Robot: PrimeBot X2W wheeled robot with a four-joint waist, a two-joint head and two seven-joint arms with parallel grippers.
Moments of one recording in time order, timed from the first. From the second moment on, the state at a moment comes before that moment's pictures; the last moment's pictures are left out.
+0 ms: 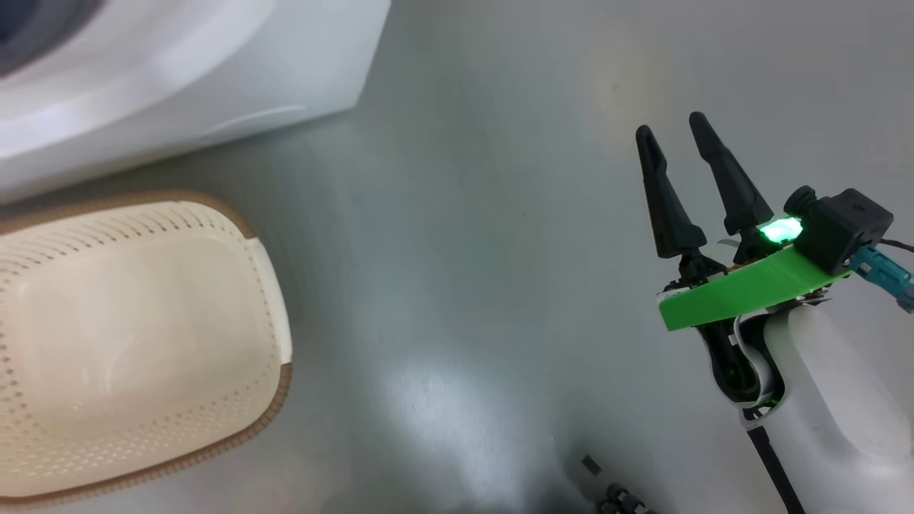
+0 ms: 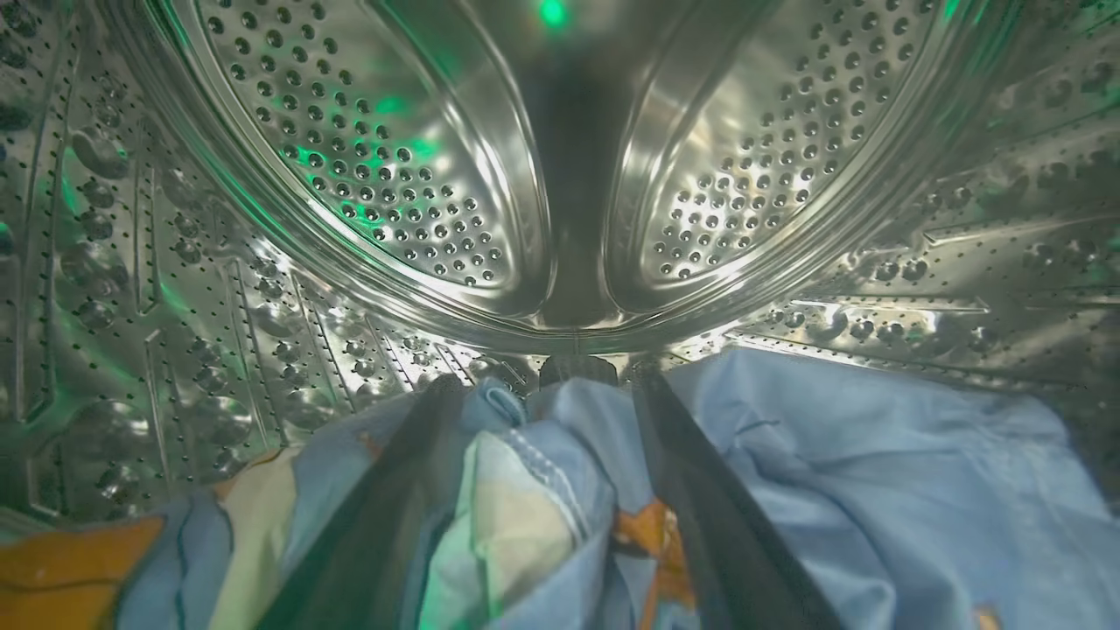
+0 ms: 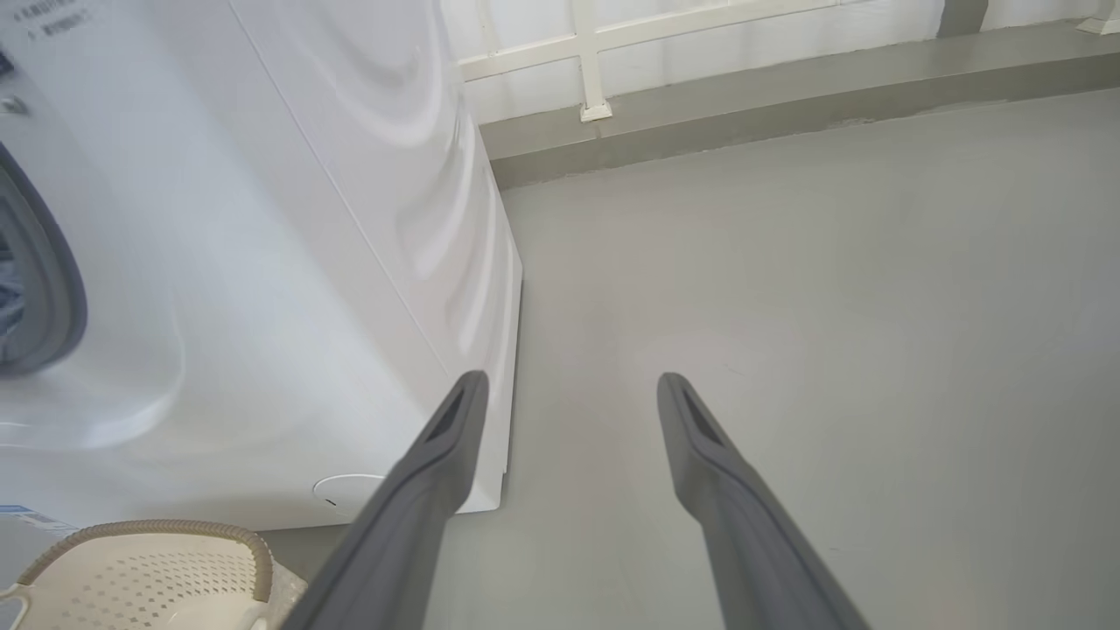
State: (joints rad) left arm -1.43 0.44 -0.10 1.14 -0.46 -0.10 -0.23; right arm -0.51 -0.16 0.26 0.23 0.53 0.13 -0.25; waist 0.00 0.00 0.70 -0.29
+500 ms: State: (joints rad) left arm -1.19 0.37 -0.12 1.11 -0.47 -0.12 -0.26; right arm -0.48 -0.18 0.28 0.27 0.53 0.13 -0.25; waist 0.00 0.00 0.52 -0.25
